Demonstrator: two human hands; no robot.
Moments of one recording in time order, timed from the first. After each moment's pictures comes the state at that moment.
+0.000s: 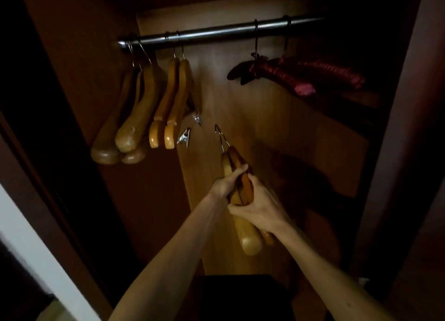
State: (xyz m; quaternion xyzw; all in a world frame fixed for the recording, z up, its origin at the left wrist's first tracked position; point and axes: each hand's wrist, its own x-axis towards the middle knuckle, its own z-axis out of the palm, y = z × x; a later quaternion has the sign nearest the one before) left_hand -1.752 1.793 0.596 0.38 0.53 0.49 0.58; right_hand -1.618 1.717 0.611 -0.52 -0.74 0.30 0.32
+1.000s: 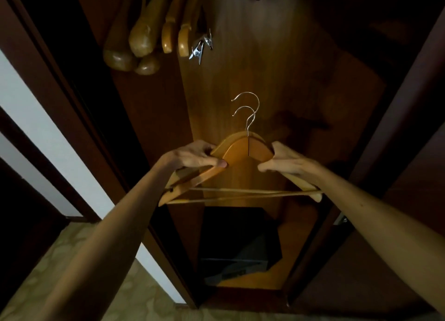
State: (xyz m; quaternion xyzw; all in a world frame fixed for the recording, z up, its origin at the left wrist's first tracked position) left_hand -1.861 1.697 0.556 0.72 0.57 0.11 0.39; right_hand -1.584 1.708 0.554 -0.55 -0.75 0.35 0.08
